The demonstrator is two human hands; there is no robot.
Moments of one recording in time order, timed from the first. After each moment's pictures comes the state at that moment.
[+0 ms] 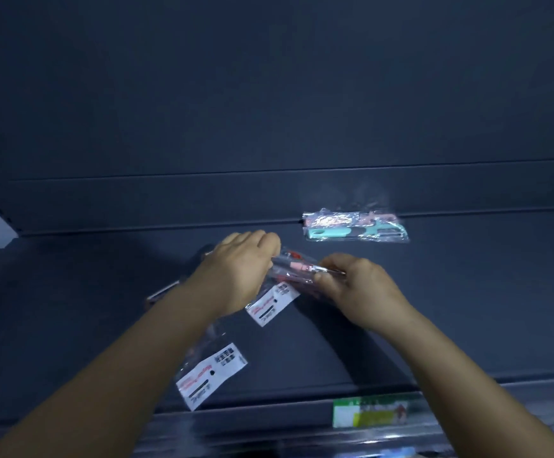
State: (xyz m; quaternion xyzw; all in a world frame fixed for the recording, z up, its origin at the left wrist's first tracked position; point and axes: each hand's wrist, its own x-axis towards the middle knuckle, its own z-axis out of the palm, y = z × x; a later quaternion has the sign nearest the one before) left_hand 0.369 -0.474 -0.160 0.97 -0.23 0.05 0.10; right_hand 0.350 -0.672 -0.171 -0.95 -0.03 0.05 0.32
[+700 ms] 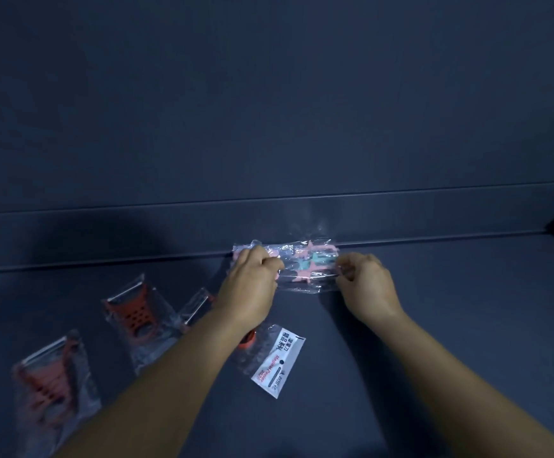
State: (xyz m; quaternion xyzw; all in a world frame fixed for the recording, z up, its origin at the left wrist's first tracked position) left_hand 0.456 -0.614 -0.216 0.97 -0.15 0.07 0.16; right_hand 0.450 -0.805 -0.208 -0.95 0.07 -0.03 0.32
